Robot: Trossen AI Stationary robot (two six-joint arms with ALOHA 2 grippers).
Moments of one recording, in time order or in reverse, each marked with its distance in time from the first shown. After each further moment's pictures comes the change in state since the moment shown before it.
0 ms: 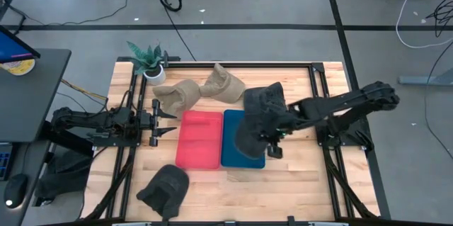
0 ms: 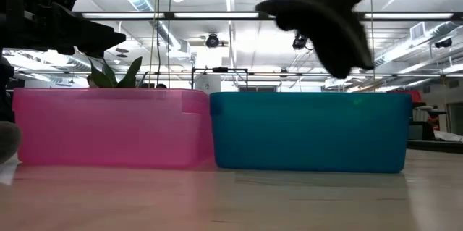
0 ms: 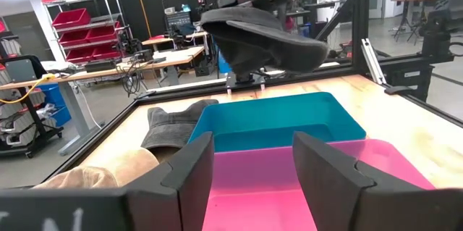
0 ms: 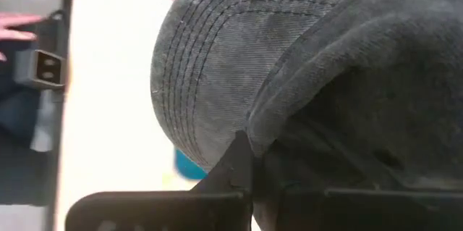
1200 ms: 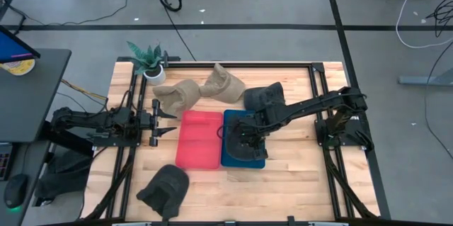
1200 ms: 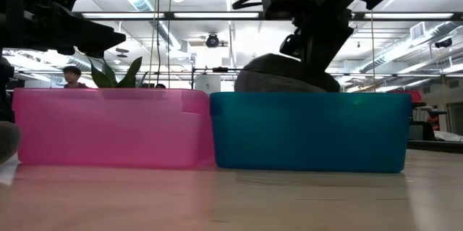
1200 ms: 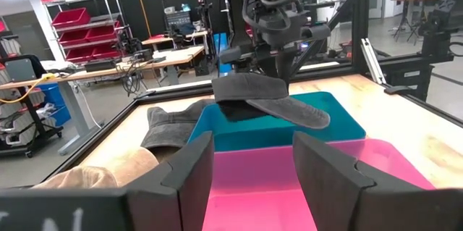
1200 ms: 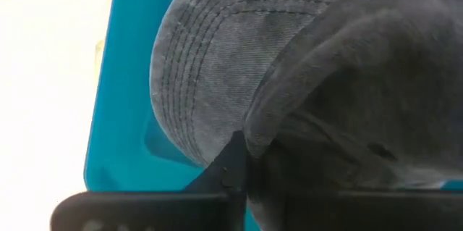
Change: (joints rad) left arm 0.000 0.000 0.000 -0.002 0.000 0.000; right arm -0.074 0.354 0.125 -0.062 -0.077 -0.270
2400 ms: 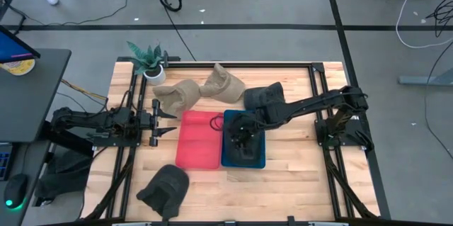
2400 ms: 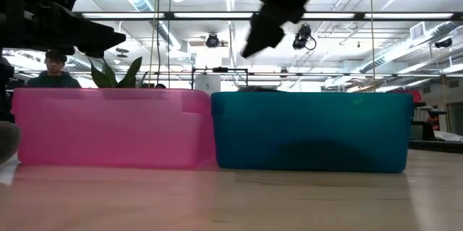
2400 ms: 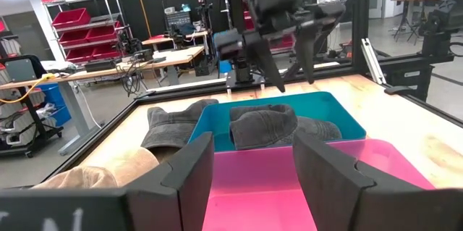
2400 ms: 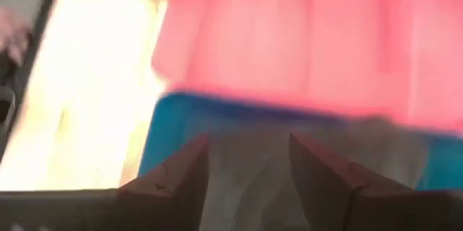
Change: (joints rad) left arm 0.000 0.000 0.000 -0.001 0.000 0.000; right arm -0.024 -0.012 0.000 0.364 -0.023 0.042
